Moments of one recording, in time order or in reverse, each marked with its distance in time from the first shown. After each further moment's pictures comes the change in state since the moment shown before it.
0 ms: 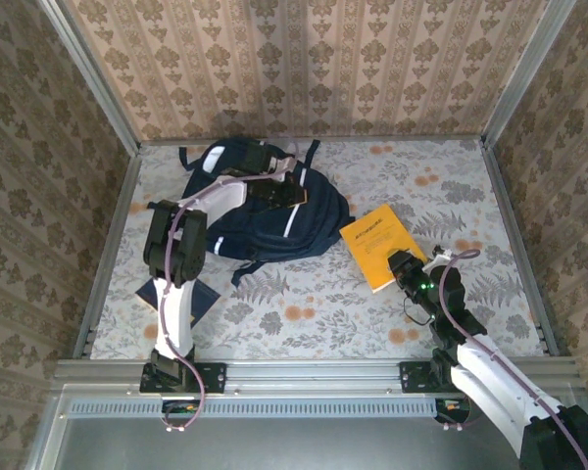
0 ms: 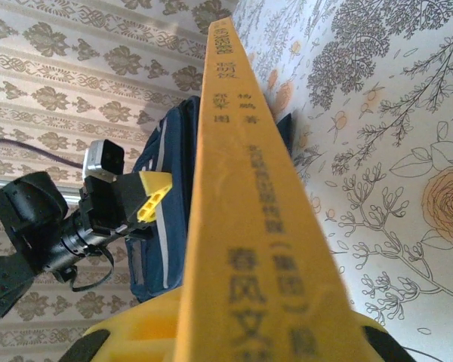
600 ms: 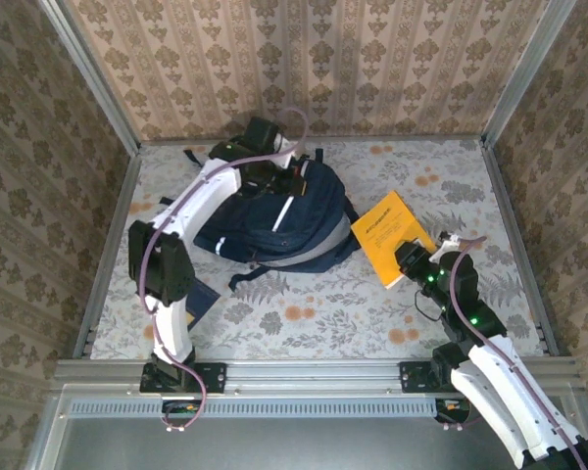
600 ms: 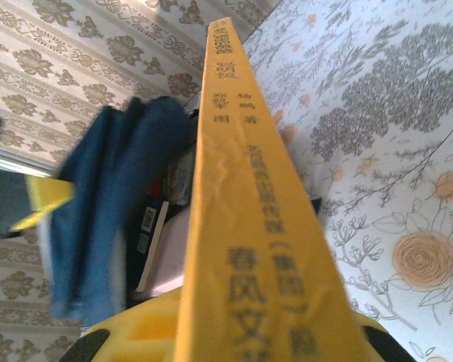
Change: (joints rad) left arm -0.067 -0.206 0.246 -0.491 -0.165 0.267; right arm -0.005 -0.111 0.272 -0.453 0.058 -0.317
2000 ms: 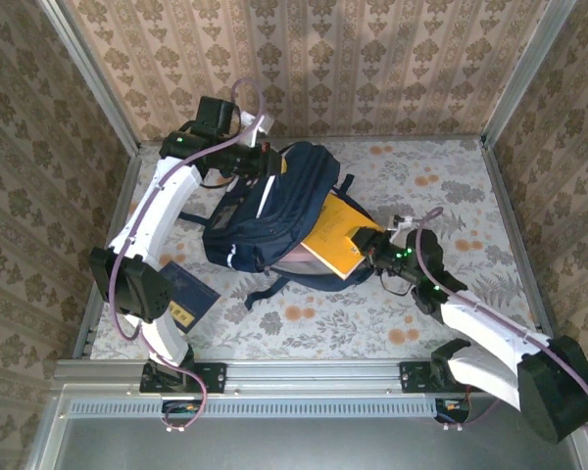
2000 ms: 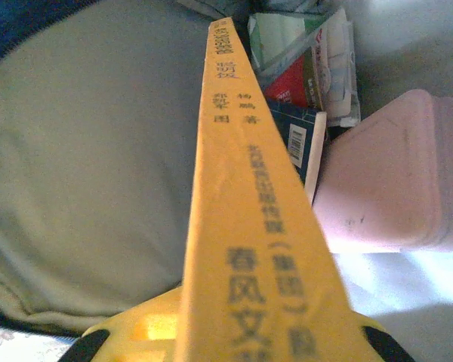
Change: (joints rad) left arm 0.132 -0.166 0.009 -0.016 0.245 -0.088; right arm 0.169 0.526 0.054 0.579 -0.313 0.482
